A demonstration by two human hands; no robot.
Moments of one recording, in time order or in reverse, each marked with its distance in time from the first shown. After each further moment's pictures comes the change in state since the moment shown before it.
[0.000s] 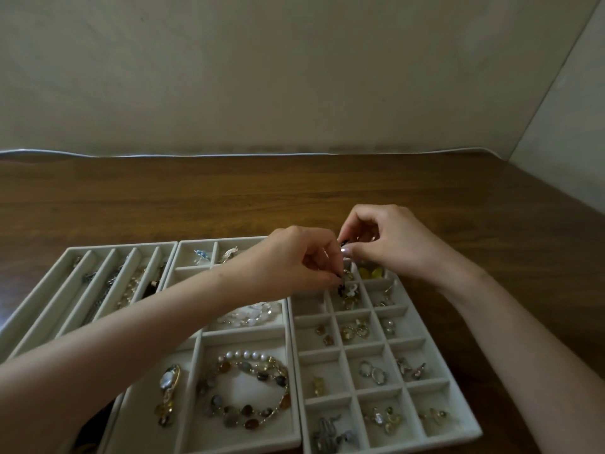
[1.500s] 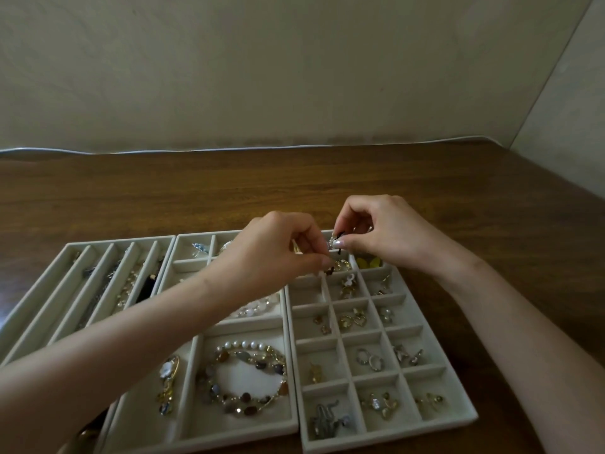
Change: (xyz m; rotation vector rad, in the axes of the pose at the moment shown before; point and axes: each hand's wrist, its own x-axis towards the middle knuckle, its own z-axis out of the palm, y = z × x) left_hand -0.015 0.014 0.000 0.045 0.196 -0.127; right_hand -0.002 -0.003 0.001 -0.054 -0.011 -0.046
